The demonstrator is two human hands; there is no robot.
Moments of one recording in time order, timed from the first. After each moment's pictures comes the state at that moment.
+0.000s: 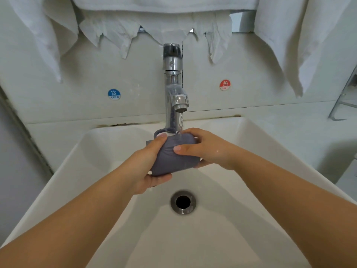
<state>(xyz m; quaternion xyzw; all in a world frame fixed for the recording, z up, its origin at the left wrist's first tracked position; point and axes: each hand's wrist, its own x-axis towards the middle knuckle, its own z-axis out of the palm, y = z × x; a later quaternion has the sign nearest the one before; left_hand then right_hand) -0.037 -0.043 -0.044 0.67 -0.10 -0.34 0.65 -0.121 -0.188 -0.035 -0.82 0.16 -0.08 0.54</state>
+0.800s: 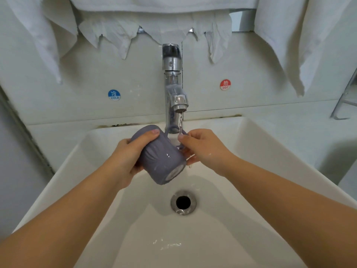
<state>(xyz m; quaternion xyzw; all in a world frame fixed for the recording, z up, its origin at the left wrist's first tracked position) -0.008 -0.032 -0.043 0.66 -0.10 -0.27 0.69 -0.114 -0.173 -0.037 -0.77 0.18 -0.17 0.59</state>
